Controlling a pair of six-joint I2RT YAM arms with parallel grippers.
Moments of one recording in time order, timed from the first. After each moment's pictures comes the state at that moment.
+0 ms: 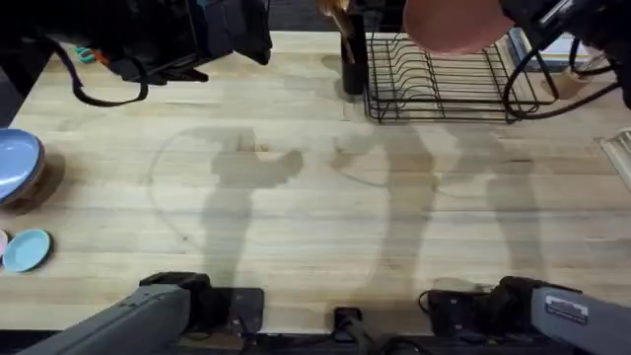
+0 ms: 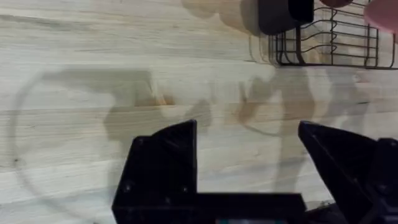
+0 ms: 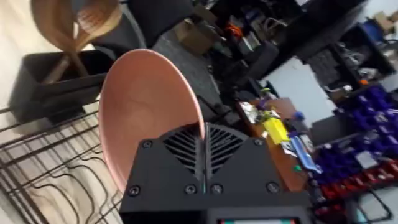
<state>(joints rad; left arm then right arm) 0.00 1.23 1.42 -1.12 0.35 -0.24 -0.19 1.31 0.96 0.25 -0.67 -0.89</state>
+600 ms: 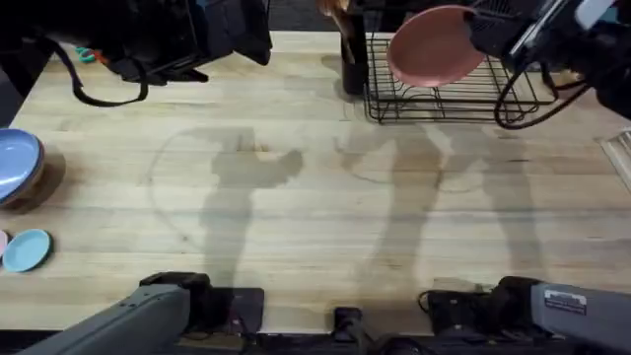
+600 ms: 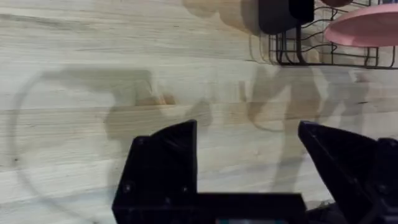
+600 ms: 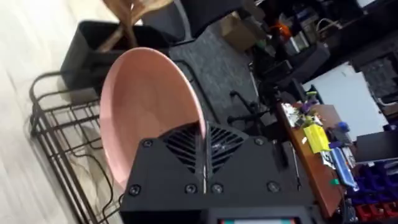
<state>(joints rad) 0.00 1.23 1.42 -1.12 0.35 -0.24 -0.19 1.42 0.96 0.14 -0.77 -1.06</state>
